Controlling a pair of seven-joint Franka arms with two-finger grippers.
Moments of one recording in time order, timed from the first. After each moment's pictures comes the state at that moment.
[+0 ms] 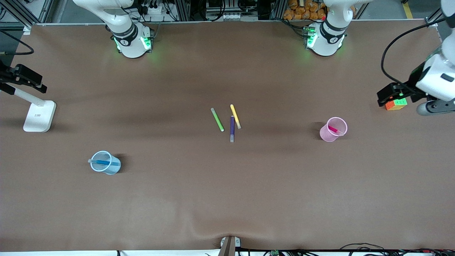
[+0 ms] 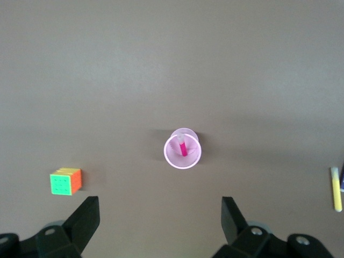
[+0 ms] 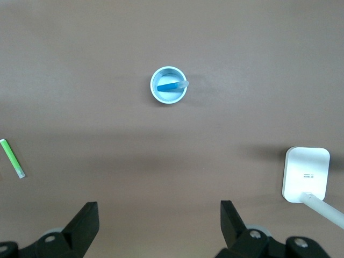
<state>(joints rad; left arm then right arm) 0.19 0.07 -0.31 -1.48 0.11 1.56 -0.18 -0.01 -0.05 -0.07 -1.58 0.03 1.54 -0.11</state>
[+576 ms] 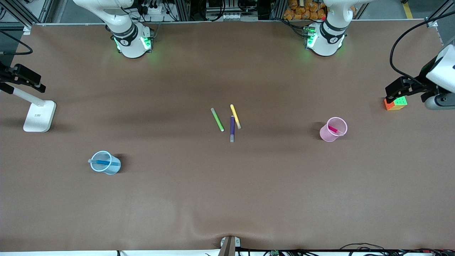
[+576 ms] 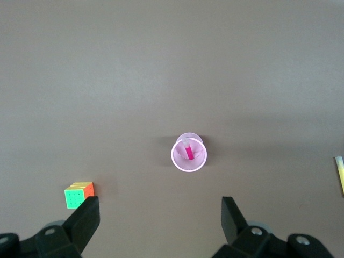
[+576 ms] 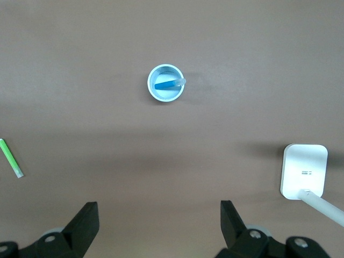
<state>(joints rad) 0.17 0.05 -0.29 -1.46 0.11 1.55 -0.10 -0.04 -0.05 -0.05 -1.58 0.03 1.53 -0.11</state>
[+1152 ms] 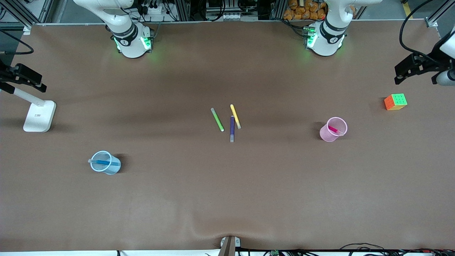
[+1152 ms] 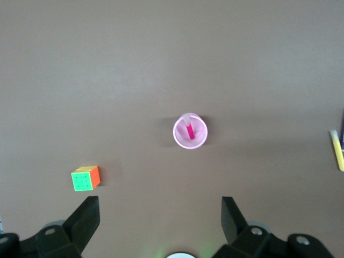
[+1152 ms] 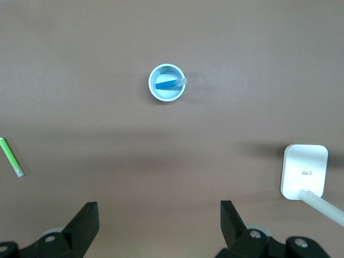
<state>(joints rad) -0.11 -0.05 0.01 -1.50 0.07 1.47 -0.04 -0.05 -0.05 -0.03 -1.58 0.03 1.53 -0.11</state>
